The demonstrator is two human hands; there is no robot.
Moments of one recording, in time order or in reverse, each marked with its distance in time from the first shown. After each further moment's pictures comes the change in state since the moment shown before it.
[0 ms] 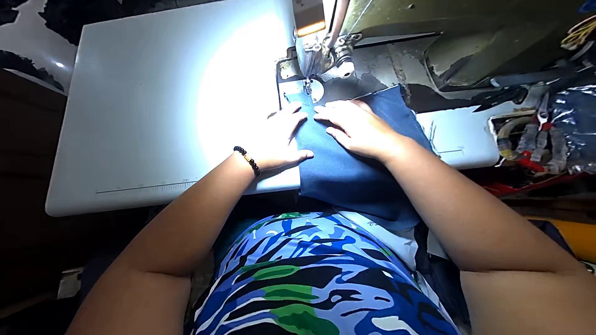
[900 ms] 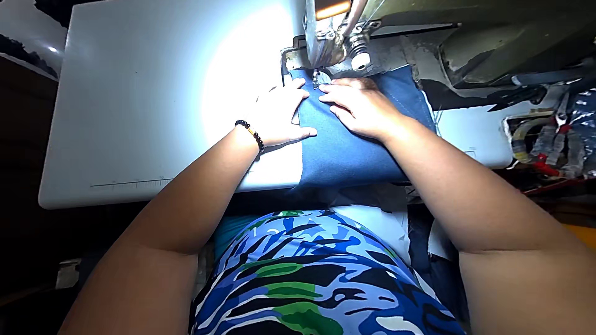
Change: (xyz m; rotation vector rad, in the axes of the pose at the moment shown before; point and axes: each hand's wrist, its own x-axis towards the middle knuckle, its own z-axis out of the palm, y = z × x) left_hand 0.031 -0.023 -0.013 0.045 -0.094 -0.076; right_hand 0.028 0.026 0.001 -0.016 0.050 -0.046
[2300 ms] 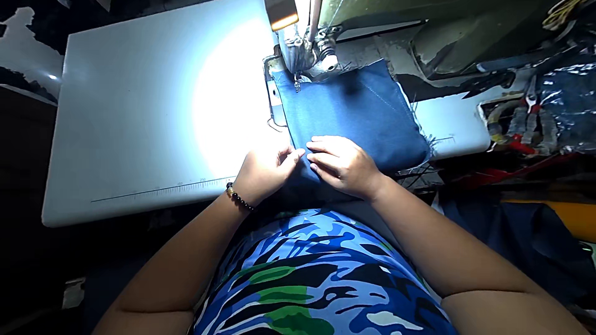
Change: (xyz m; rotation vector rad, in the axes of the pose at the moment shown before) left_hand -0.082 0.079 0.014 -0.368 0.240 -0.220; right_hand -0.081 -0.080 0.050 0.026 0.373 -0.130
